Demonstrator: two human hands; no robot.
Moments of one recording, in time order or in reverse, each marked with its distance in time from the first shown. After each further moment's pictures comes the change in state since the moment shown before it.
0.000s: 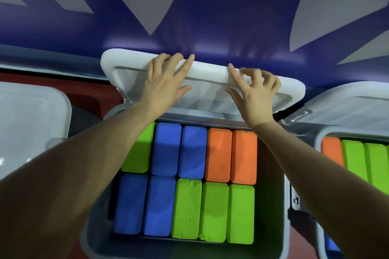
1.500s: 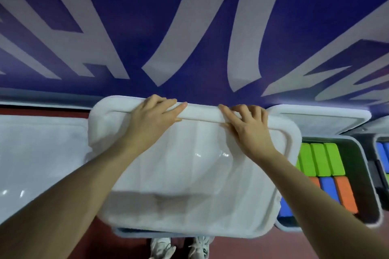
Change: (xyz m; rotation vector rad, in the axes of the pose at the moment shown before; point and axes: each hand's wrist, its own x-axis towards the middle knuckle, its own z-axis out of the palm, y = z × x) left_hand 0.001 -0.008 -0.229 -0.223 0.157 0.206; right_hand 0.023 -0.023 -0.251 0.055 -0.130 -0.130
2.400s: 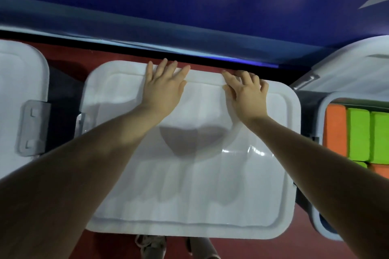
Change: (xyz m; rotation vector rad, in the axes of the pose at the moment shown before) left_hand -0.095 0.040 0.228 -0.049 -0.627 -0.503; right_hand -0.069 0.009 0.247 0.203 -0.477 0.332
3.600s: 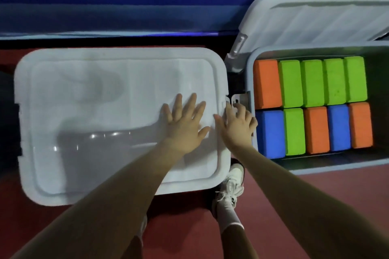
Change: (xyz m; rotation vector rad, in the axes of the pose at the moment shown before) left_hand -0.101 0.213 0.013 0.005 -0.546 0.155; right_hand -0.181 0.095 -0.009 0.112 -0.239 0.515
